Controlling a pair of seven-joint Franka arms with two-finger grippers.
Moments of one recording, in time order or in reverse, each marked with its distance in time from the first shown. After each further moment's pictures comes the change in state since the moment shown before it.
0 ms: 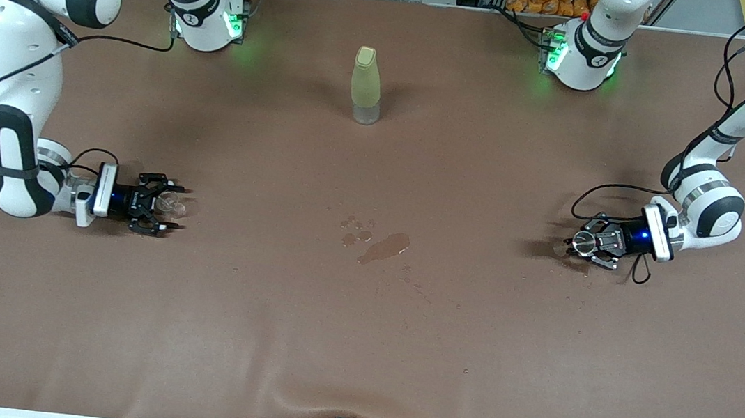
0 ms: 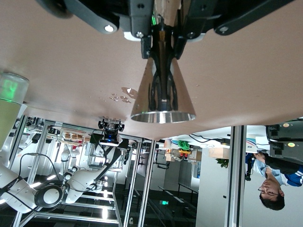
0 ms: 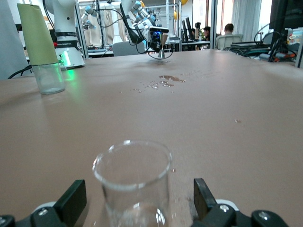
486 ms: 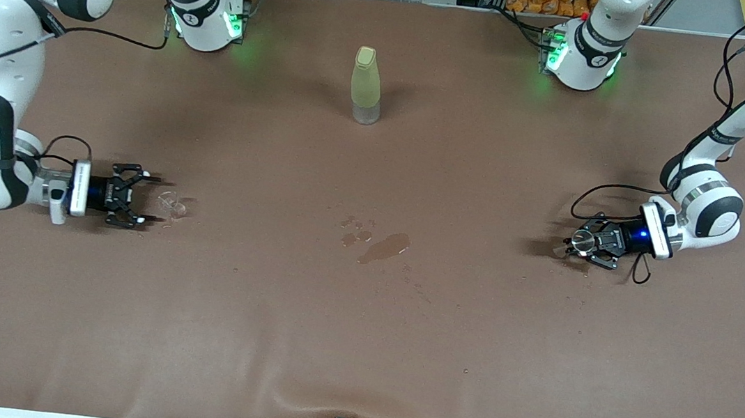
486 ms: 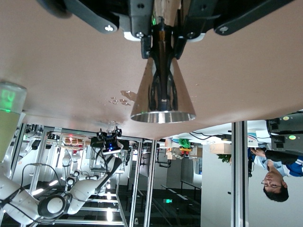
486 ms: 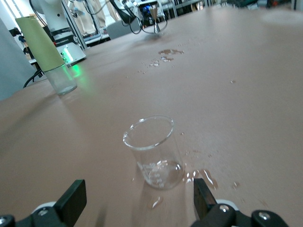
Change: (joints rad) left arm 0.000 0.020 0.007 0.001 0.001 0.001 0.090; right arm 0.003 -0.071 -0.090 0.028 -0.156 -0.013 0.285
